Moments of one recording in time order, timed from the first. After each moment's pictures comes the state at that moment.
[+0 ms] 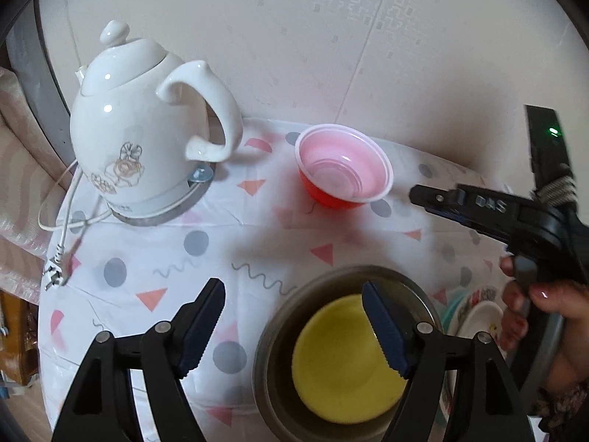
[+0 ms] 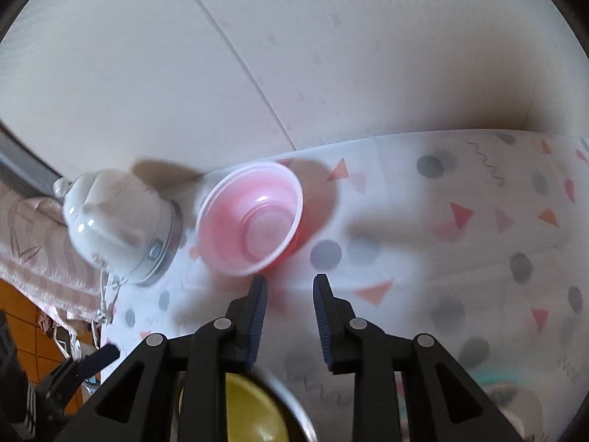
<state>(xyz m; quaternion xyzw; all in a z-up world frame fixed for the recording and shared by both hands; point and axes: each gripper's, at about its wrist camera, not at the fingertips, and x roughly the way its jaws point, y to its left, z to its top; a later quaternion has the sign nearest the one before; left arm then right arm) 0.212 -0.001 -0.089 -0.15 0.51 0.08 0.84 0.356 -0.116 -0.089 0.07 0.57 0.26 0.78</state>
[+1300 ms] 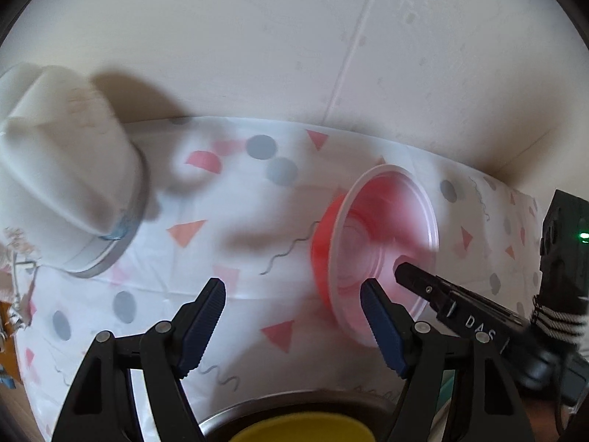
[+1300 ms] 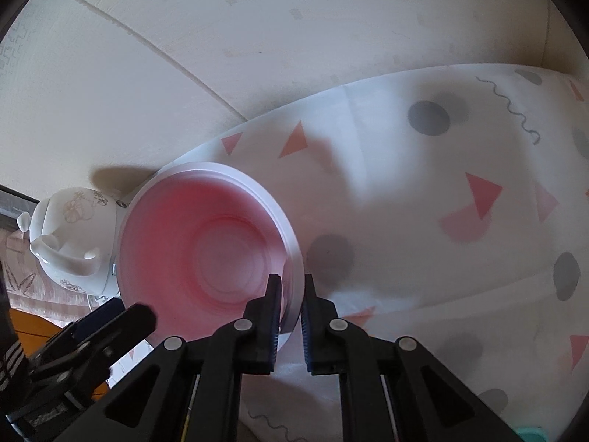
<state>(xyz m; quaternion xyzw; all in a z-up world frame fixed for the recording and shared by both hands) 0.331 -0.024 -0.135 -0.16 0.57 0.09 0.80 0.396 -0.134 -0.155 0.12 0.63 0.26 0.73</state>
